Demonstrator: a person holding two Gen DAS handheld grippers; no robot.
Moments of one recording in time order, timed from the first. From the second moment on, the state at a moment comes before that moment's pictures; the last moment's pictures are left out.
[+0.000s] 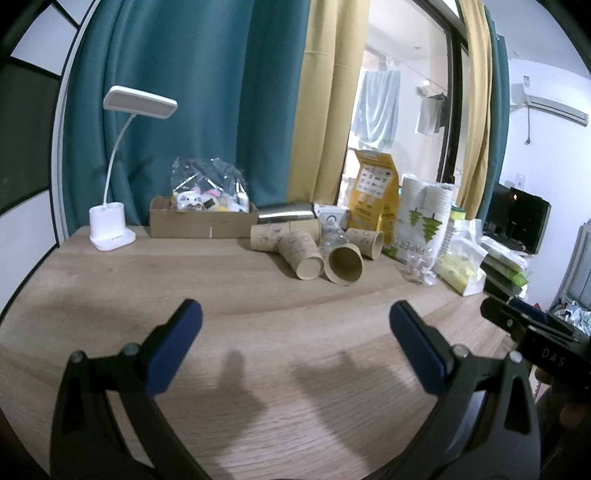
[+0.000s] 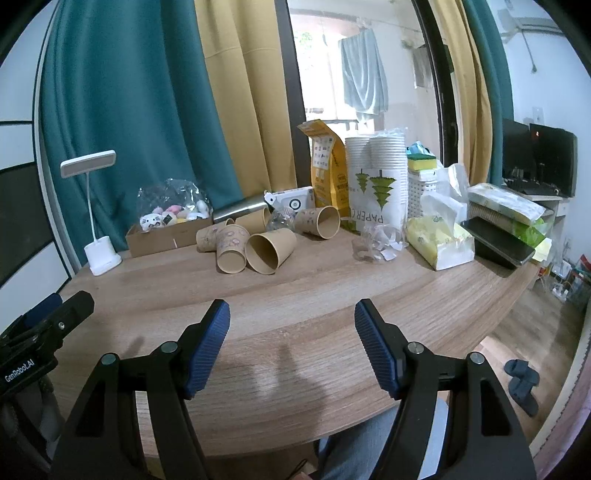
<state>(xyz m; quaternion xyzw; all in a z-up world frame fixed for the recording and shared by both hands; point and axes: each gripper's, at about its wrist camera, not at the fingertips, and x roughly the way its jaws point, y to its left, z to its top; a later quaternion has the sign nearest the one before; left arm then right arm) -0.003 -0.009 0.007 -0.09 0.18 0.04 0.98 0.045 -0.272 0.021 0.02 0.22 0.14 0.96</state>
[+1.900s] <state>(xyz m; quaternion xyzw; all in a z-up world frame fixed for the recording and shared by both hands) 0.000 -0.012 0.014 -0.09 0.17 0.04 0.98 0.045 -0.276 0.019 0.03 0.23 0.15 0.96</state>
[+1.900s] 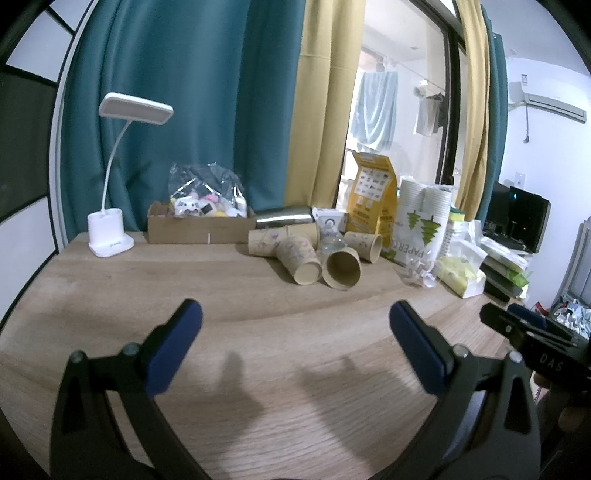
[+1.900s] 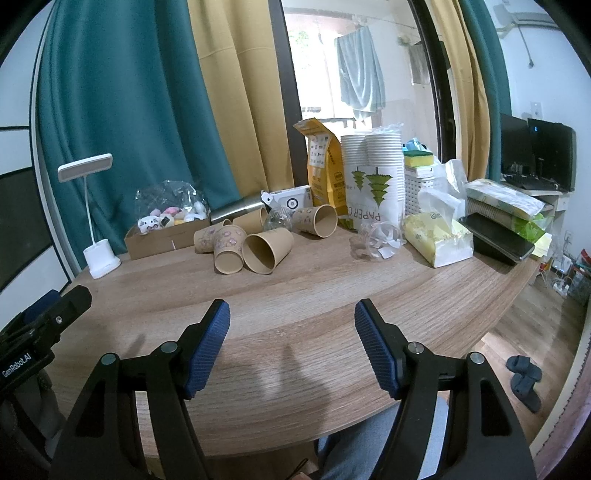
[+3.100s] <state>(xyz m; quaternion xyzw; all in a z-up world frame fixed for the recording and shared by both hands) 0.123 -0.015 0.005 -0.14 0.37 -0.02 0.92 0.120 -0.310 -0.001 0.09 0.29 0.16 0.94</state>
